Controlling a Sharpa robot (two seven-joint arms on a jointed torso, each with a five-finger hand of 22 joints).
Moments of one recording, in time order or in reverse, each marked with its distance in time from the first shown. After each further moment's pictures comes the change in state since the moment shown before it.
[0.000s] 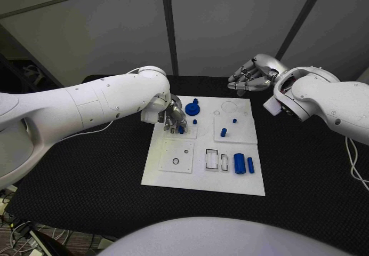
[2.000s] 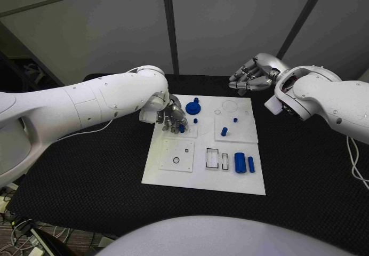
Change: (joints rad) left arm -0.002 -0.017 -0.001 0.009 0.021 0.015 -0.001; left_hand -0.105 0.042 -0.014 0.059 0.000 0.018 -0.004 -0.005 -0.010 0.000 0.000 0.000 -0.007 0.000 0.000 0.000 0.003 0.000 0.000 0.000 0.000 0.000; right arm 0.000 0.002 0.000 -0.004 0.000 0.004 -0.002; right_hand 0.000 0.000 0.000 0.000 0.000 0.000 0.000 0.000 0.000 0.000 0.000 0.000 0.000 0.000 0.000 0.000 0.000 0.000 0.000 0.000 0.000 -0.001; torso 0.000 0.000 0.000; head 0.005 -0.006
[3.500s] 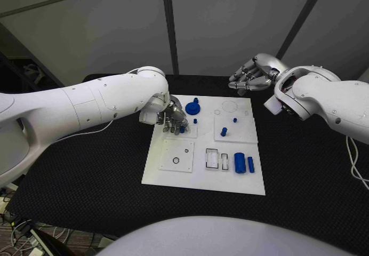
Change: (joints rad) left arm 0.000 -0.005 -0.001 0.019 0.000 0.002 -0.001; left_hand -0.025 -0.017 -0.006 0.011 0.000 0.007 0.000 0.000 0.000 0.000 0.000 0.000 0.002 0.000 0.000 0.000 0.001 0.000 0.000 0.000 0.000 0.000; right arm 0.000 0.003 0.000 -0.006 0.000 0.002 0.000; right_hand 0.000 0.000 0.000 0.000 0.000 0.000 0.000 0.000 0.000 0.000 0.000 0.000 0.000 0.000 0.000 0.000 0.000 0.000 0.000 0.000 0.000 0.000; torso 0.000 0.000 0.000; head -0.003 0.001
